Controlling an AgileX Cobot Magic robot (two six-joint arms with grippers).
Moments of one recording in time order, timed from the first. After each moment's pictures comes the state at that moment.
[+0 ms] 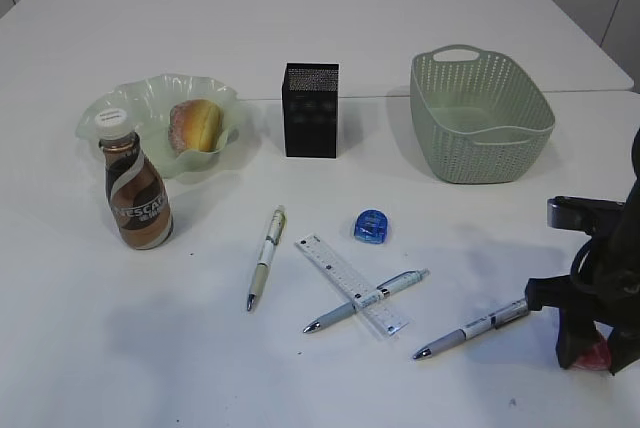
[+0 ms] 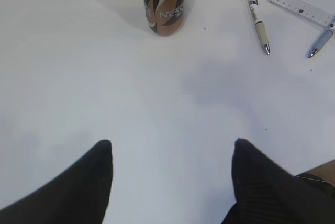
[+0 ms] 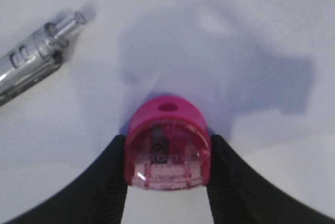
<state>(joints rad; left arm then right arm) -0.31 0.77 -0.84 0.03 1.03 -0.06 0.08 1.80 -0.84 0.07 0.76 0.22</state>
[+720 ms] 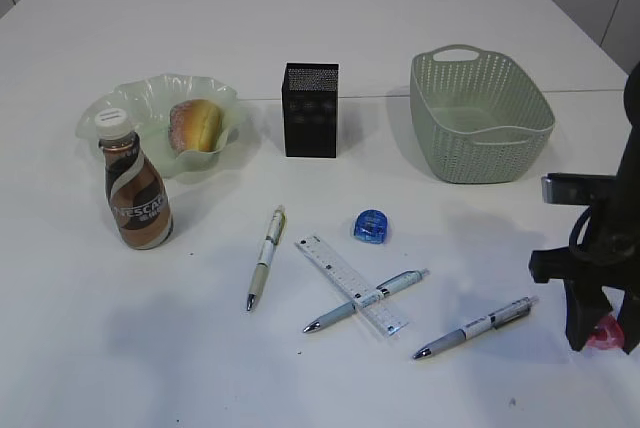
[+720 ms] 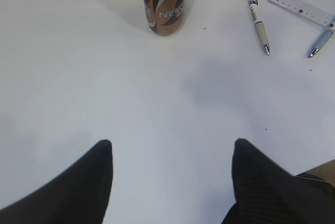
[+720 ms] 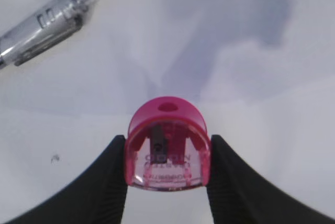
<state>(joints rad) -0.31 0.77 -0.84 0.03 1.03 -0.06 0.08 1.80 -0.97 0.07 1.01 0.18</state>
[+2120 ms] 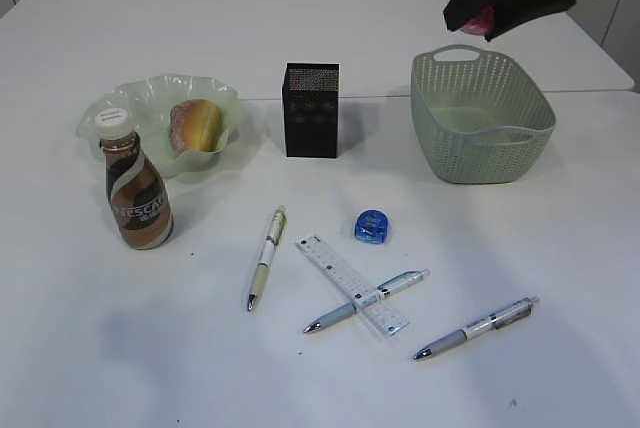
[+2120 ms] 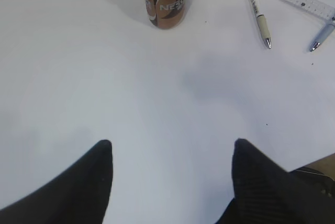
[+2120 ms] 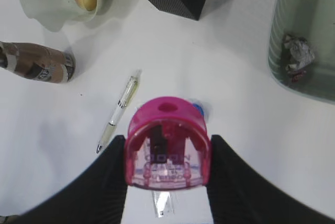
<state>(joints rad) -0.31 0.77 -0.84 0.03 1.05 -0.06 0.08 1.81 -1.78 0.47 1.23 -0.20</state>
